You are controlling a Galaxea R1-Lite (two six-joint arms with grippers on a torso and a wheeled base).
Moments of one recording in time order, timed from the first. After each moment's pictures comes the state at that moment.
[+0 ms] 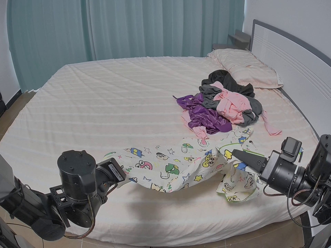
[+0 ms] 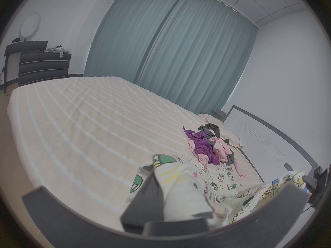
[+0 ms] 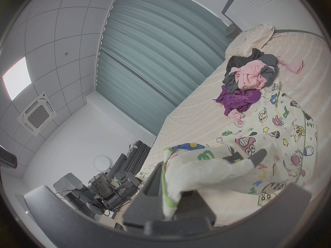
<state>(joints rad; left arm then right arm) -0.73 1.73 -0.38 -1.05 0.66 -0.67 0.67 1.49 -0.27 -1.17 0.04 0.82</state>
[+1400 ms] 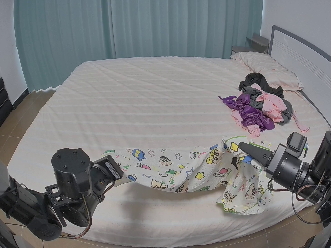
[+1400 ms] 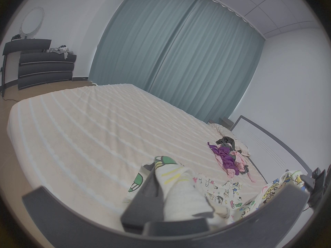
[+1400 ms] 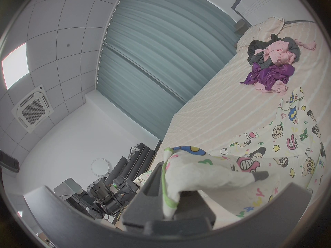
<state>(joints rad) -0.72 1.70 -0.38 -1.05 0.66 -0.67 0.64 1.46 -0.28 -1.17 0.04 0.81</state>
